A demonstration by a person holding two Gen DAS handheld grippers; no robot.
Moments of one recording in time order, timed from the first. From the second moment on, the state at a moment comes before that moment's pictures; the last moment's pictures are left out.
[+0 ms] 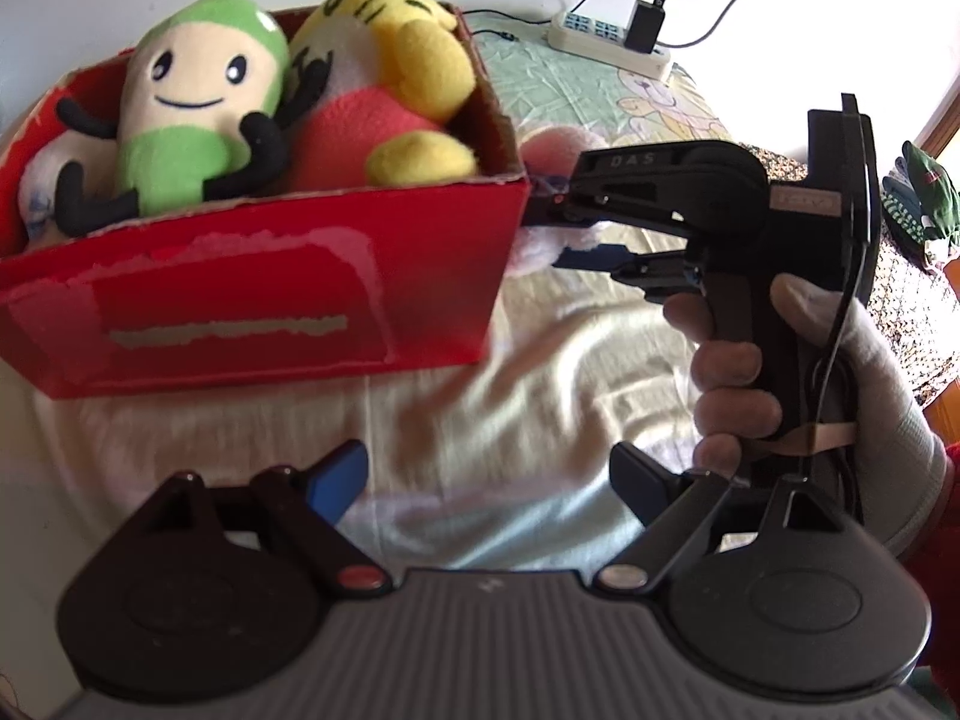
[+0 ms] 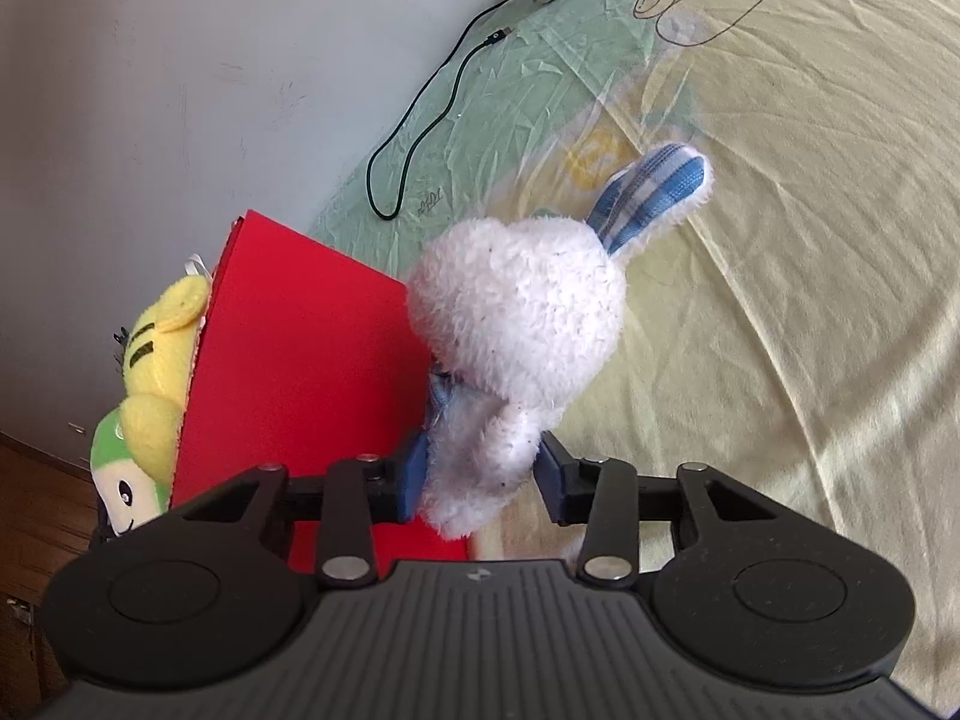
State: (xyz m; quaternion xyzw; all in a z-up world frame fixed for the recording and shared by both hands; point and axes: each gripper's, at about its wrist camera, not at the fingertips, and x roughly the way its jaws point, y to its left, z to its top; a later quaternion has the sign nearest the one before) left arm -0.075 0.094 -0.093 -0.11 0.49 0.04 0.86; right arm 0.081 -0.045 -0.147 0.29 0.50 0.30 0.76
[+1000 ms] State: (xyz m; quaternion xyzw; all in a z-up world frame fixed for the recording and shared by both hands) left arm -0.012 0.030 -0.103 -0.09 0.48 -0.08 0.87; right arm 0.020 -0.168 -0.132 0.28 0.51 0.32 0.75
